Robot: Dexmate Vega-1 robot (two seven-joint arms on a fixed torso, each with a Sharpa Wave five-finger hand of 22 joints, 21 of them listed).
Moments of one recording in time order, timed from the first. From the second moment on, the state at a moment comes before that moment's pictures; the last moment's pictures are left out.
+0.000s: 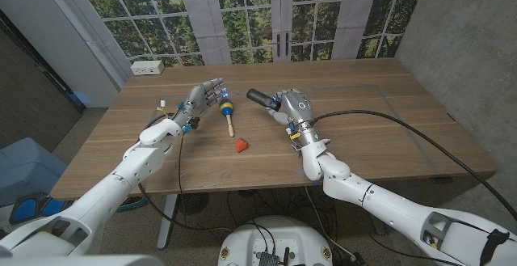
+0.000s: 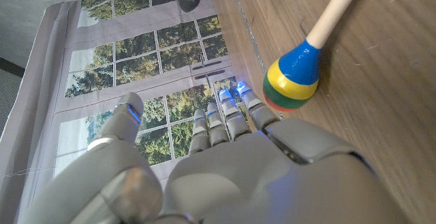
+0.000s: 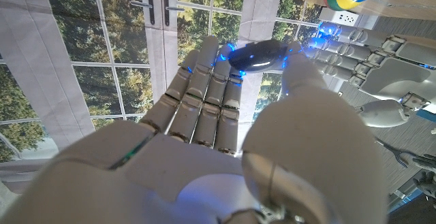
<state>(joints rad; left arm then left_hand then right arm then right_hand) 0.85 0.63 0.35 -1.36 -0.76 -0.20 -0.23 0.30 -0.05 0.64 -0.18 0.17 0.17 0.01 0.21 0.18 0.18 -0.05 0.23 0.19 0.28 -0.04 0.21 0.18 0.20 0.06 0.25 0.18 -0.74 -0.45 -0.92 -1.45 -0.77 -0.24 -0.83 1.04 -0.04 0.35 -0.16 0.22 0.94 0.05 0.52 0.29 0.88 -0.02 0.76 0.78 0.81 -0.09 0.60 0.75 0.51 -0.05 0.67 0.19</state>
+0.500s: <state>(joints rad) 0.82 0.64 0.37 -1.38 -0.77 -0.17 -0.31 0.34 -0.09 0.63 -0.18 0.17 0.17 0.01 0.21 0.18 0.17 -0.04 0.22 0.19 0.29 -0.04 0.20 0.18 0.18 0.08 0.24 0.18 -0.72 -0.44 -0.93 -1.43 -0.78 -0.20 -0.88 1.04 -0.04 0.35 -0.16 0.22 0.94 0.05 0.52 0.29 0.88 -0.02 0.76 0.78 0.82 -0.09 0.58 0.77 0.50 -0.05 0.68 0.19</state>
